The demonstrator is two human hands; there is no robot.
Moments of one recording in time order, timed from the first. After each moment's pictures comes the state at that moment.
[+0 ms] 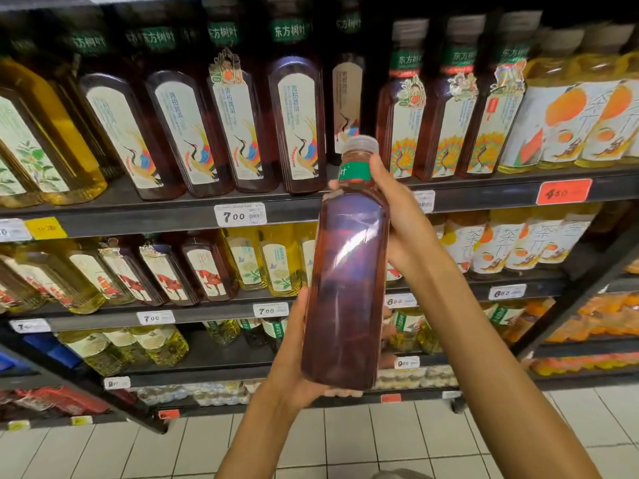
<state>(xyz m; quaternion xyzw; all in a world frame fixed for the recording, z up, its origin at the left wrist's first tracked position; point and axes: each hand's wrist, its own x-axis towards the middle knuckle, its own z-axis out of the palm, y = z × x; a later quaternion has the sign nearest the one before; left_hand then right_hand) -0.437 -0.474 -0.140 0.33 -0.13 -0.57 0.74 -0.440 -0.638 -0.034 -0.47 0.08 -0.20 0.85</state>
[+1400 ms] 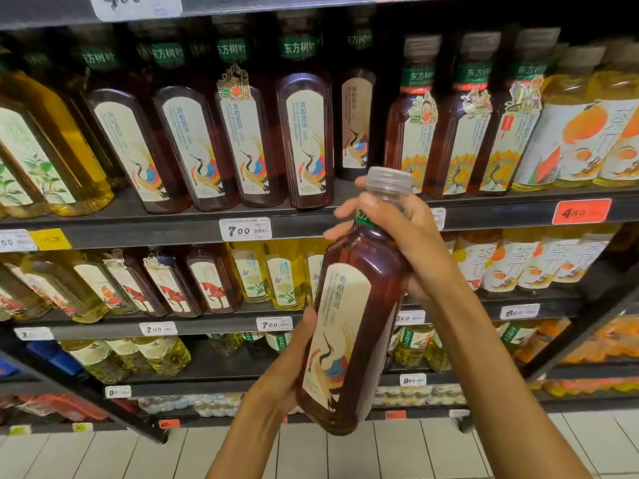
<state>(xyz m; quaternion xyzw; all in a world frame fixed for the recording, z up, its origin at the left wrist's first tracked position) -0.409 -0.471 -0.142 0.49 -0.12 -0.52 0.69 -0.455 -0.633 -0.030 -0.59 -0.02 -0.23 0.77</state>
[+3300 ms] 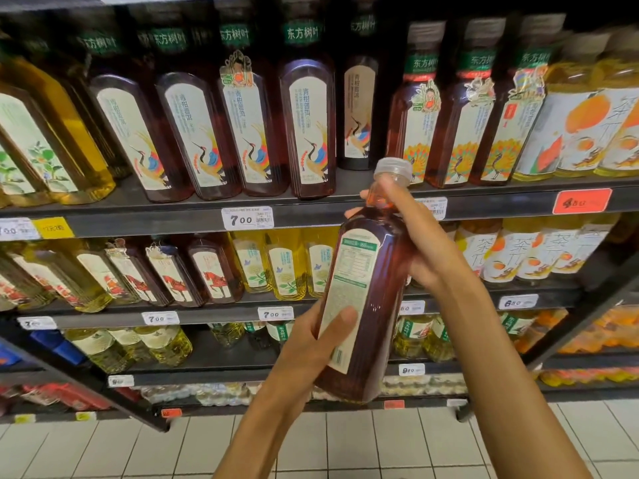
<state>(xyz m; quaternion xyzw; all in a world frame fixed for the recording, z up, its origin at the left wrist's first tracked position) -0.438 -0.473 -0.120 0.61 -0.20 -0.37 0.67 -0.446 -0.655 -0.051 -0.58 0.11 -0.16 0.79</state>
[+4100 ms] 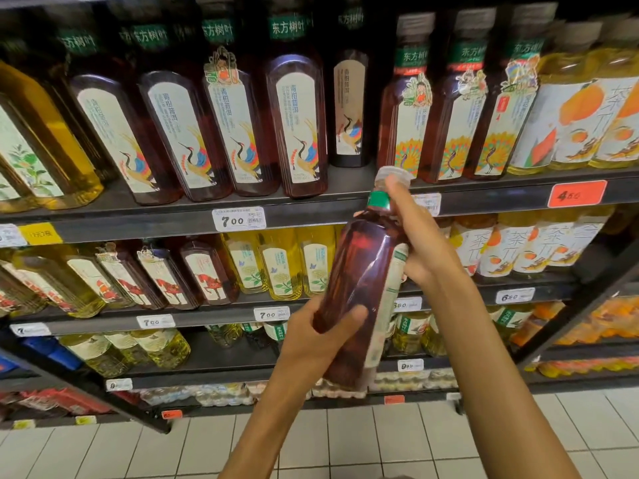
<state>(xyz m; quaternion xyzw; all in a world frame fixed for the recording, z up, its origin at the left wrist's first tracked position) -0.434 -0.485 -0.117 0.71 -0.23 -0.26 0.61 -0.439 -0.669 -0.066 -0.52 0.17 -0.18 0.82</state>
